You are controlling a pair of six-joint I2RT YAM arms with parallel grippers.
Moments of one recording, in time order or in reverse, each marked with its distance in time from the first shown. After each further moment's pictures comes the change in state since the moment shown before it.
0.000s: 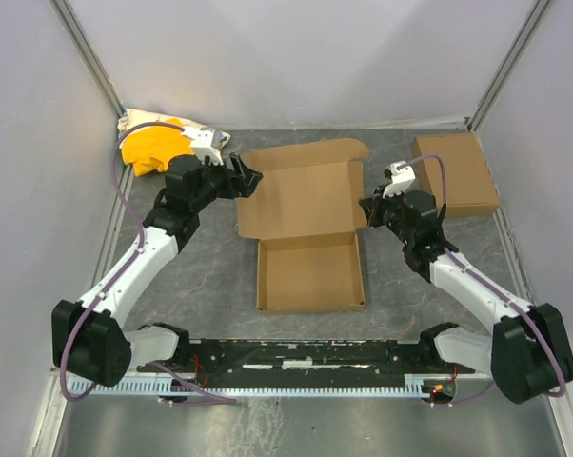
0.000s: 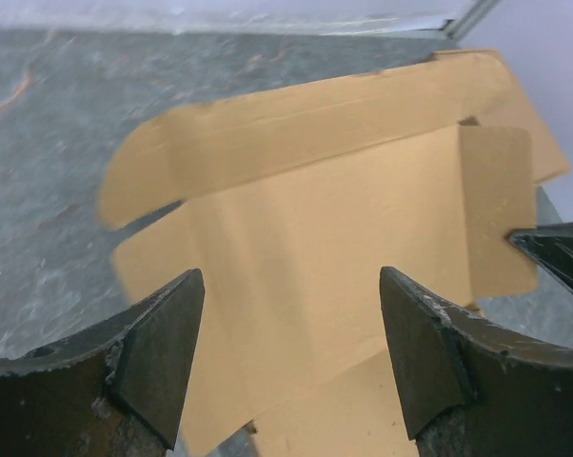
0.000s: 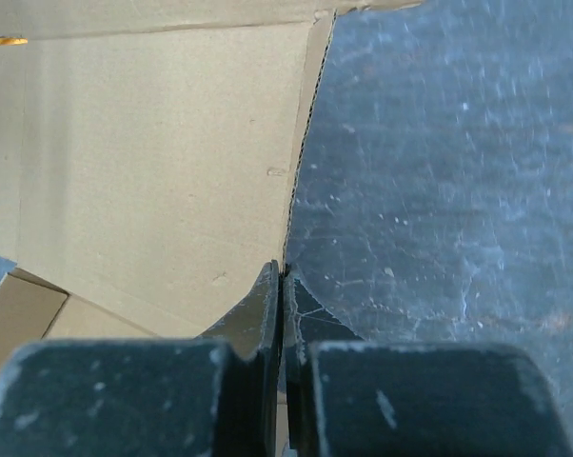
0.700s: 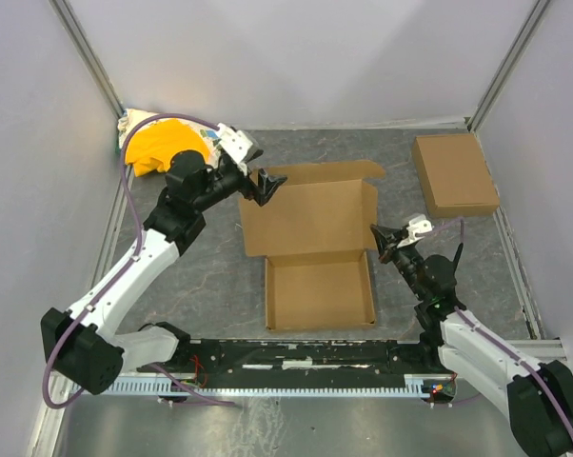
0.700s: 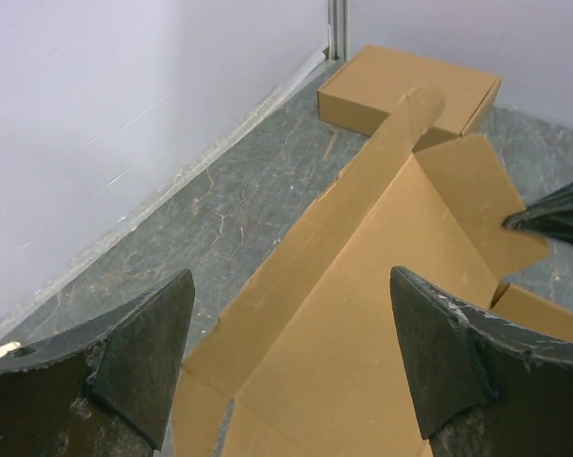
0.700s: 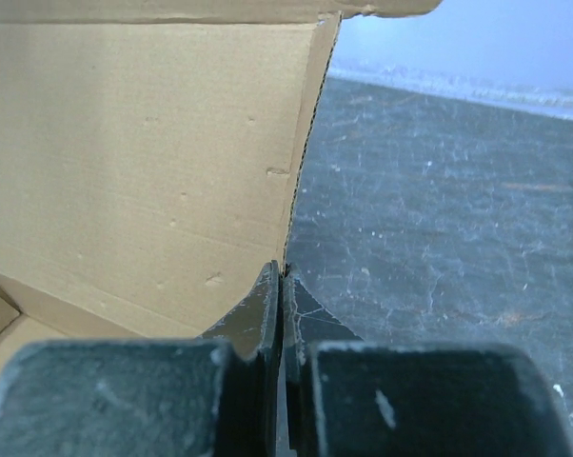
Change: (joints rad) left arm -0.175 -0.078 0.092 0.083 0.193 0.502; right arm 0.088 -0.399 -0.536 0.494 0.062 -0.154
